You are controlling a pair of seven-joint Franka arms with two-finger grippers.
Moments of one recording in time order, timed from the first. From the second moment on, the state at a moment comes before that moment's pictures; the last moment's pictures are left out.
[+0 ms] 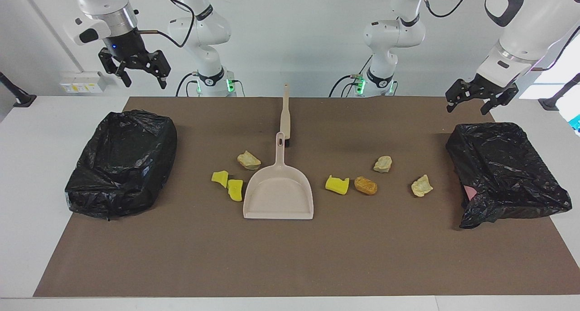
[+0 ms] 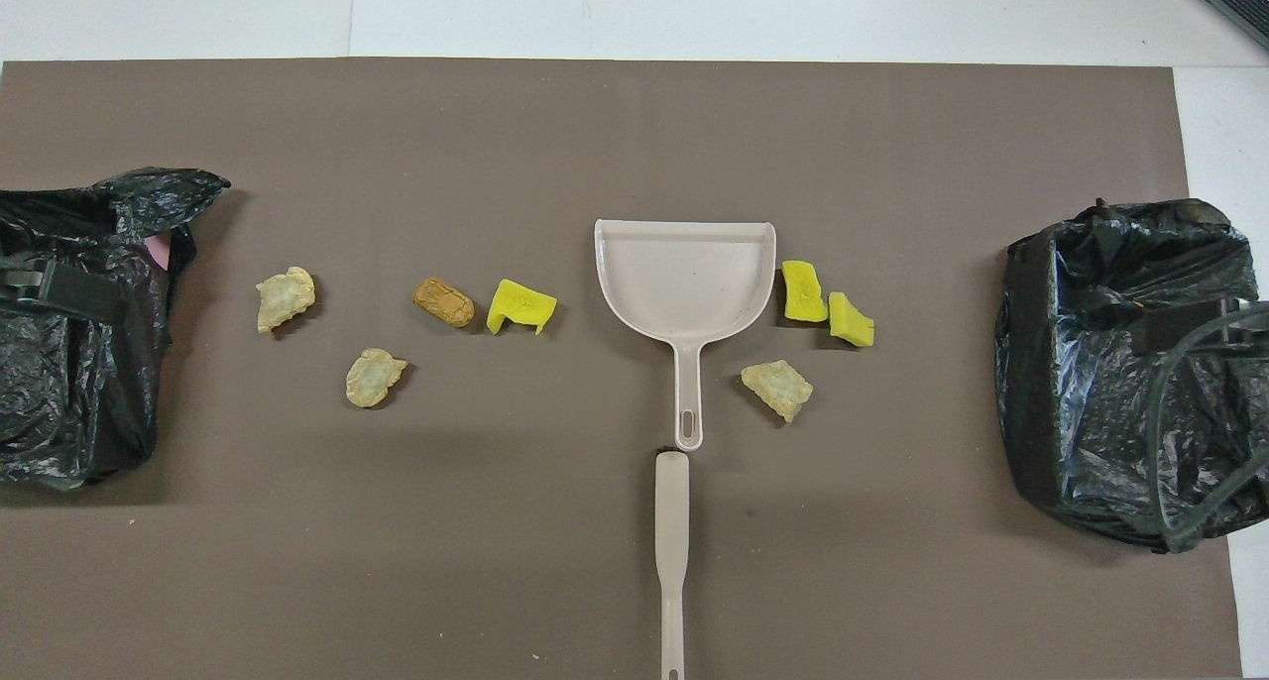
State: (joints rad) left arm -0.03 0.01 0.02 -1.56 0.00 1.52 0.14; right arm 0.07 -0.13 -0.08 -1.62 -0.03 1.50 0.05
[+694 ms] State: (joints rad) left arm -0.03 0.01 0.02 -1.57 0.00 1.51 0.15; right arm 0.06 -0.13 -0.08 -1.62 -0.03 1.50 0.05
